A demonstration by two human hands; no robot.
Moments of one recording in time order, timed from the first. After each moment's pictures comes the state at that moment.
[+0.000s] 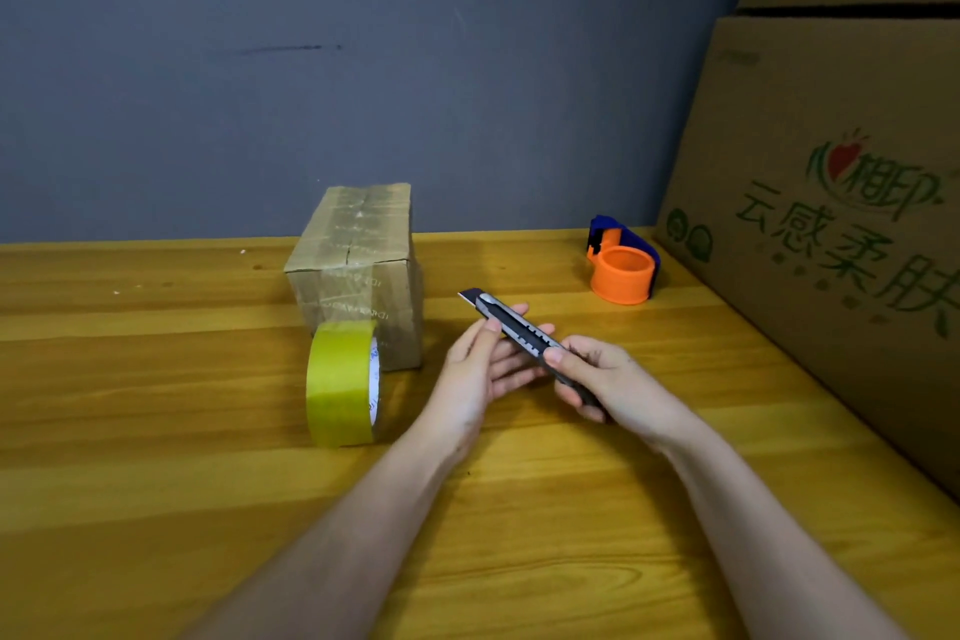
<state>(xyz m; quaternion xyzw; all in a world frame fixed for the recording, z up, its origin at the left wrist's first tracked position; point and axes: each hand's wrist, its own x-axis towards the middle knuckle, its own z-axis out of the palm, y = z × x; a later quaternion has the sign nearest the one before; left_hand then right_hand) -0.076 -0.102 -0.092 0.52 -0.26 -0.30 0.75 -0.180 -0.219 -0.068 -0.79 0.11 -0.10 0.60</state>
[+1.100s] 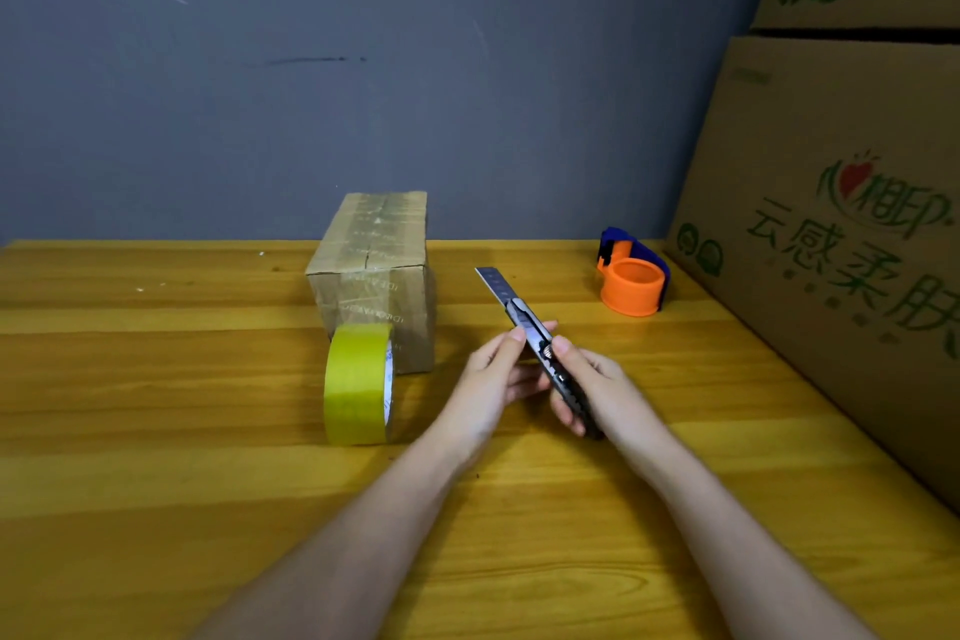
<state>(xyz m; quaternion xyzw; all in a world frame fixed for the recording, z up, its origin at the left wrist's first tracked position) -0.084 -0.098 -0.087 0.54 -0.29 -0.30 0.73 -0.168 -0.199 -0.074 -0.74 0.16 -0.16 0.63</state>
